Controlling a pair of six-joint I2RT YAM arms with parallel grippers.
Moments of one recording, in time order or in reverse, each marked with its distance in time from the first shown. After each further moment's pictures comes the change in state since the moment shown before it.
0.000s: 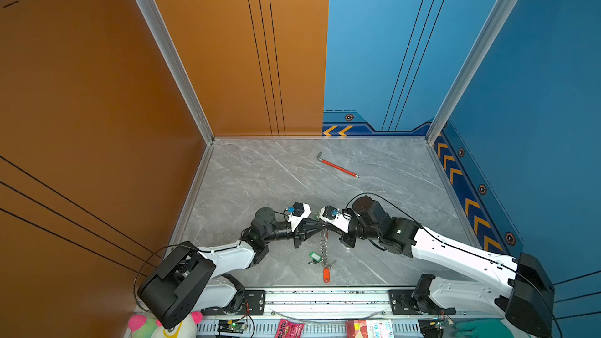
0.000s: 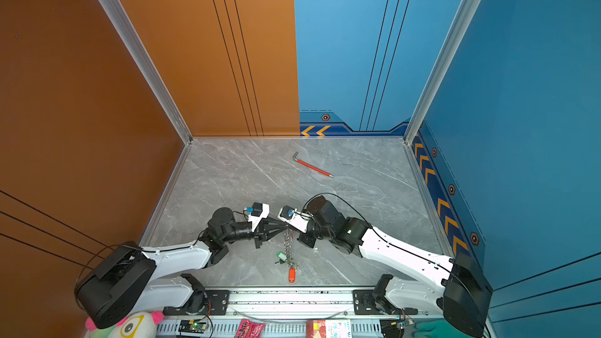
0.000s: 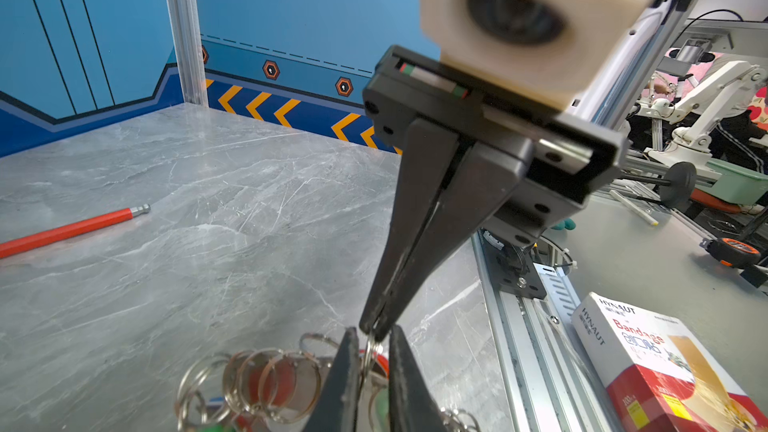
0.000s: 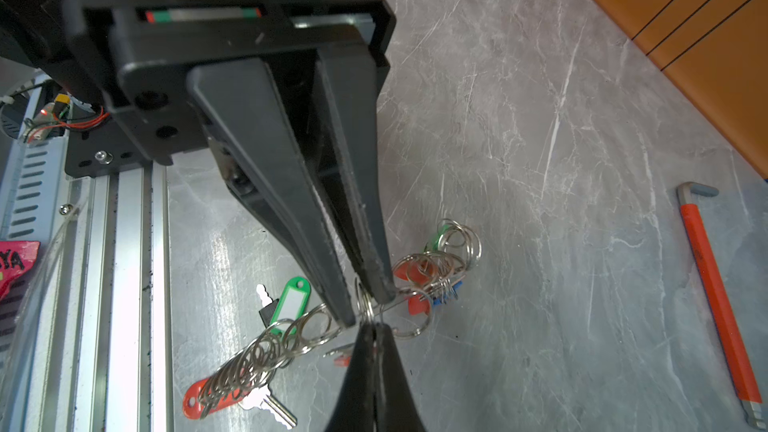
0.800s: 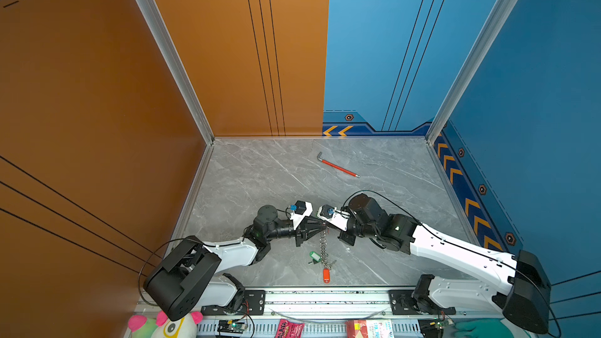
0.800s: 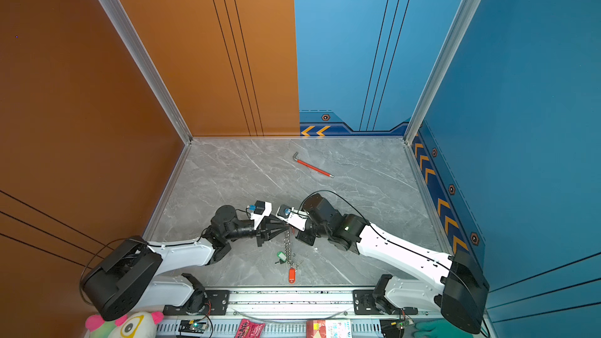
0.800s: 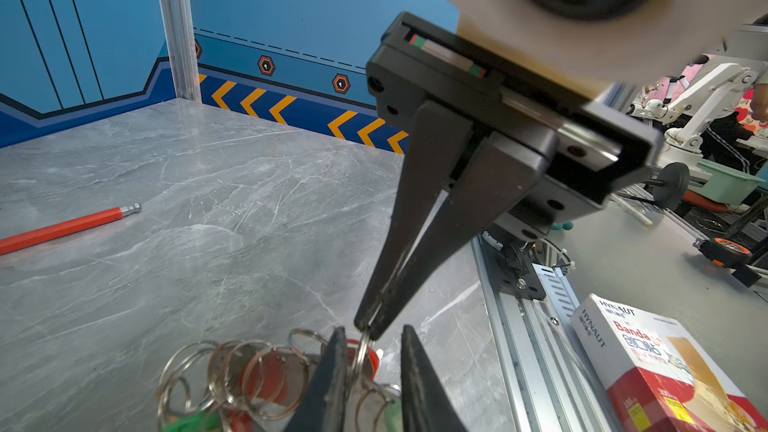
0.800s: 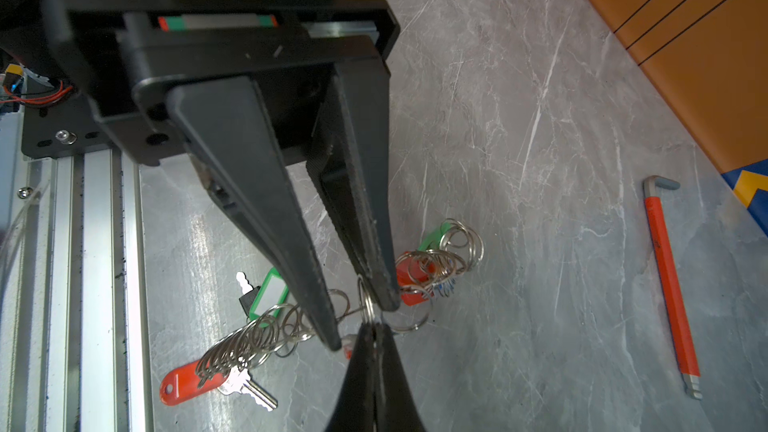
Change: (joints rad) left arm 0.000 0.055 0.028 0.002 0.014 -0.002; right arm 0.013 0.018 0.065 -0.080 0.064 -0.042
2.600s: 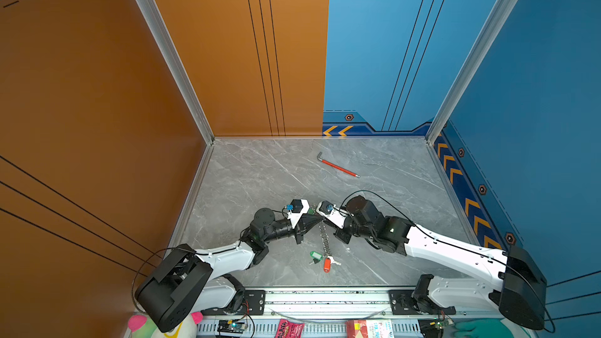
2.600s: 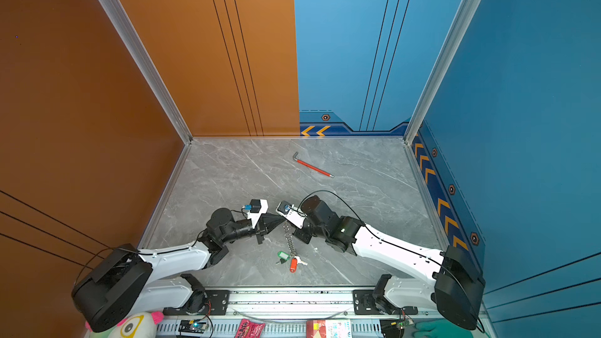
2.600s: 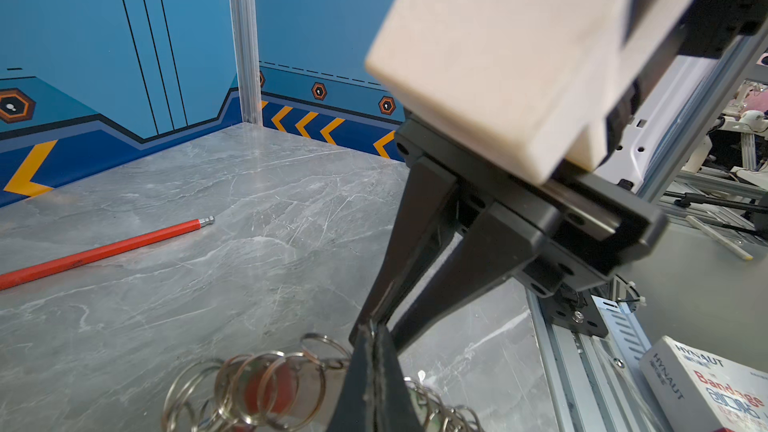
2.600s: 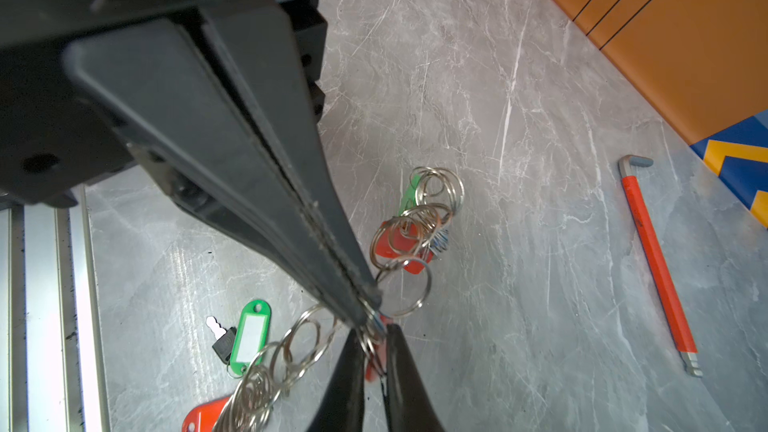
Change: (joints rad) left arm -0.018 -0.081 -0.029 0.007 -0.174 0.014; right arm -0.009 0.010 -0.064 0.135 0.068 0.101
